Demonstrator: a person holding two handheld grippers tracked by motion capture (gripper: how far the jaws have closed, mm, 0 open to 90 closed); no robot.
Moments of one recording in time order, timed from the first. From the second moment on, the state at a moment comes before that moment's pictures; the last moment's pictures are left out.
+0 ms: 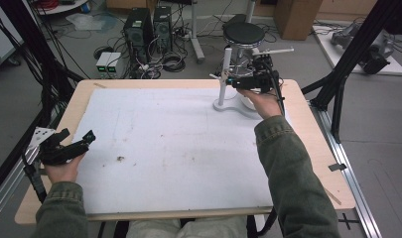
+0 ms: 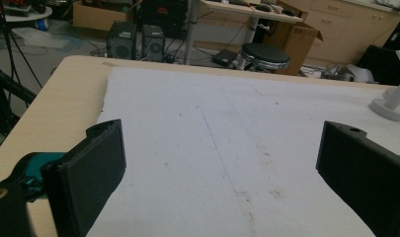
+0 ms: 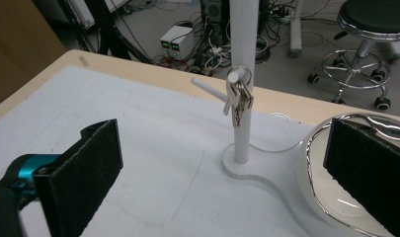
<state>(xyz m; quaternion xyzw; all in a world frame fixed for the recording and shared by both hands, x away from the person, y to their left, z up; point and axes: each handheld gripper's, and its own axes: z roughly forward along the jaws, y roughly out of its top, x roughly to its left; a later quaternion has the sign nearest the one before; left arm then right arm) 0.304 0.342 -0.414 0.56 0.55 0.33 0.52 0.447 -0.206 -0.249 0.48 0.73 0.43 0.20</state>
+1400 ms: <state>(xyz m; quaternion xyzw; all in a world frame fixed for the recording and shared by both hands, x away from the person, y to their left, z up) 0.302 0.342 -0.414 0.56 0.55 0.33 0.52 0.373 -0.279 -0.316 0.49 0.69 0.47 0.25</state>
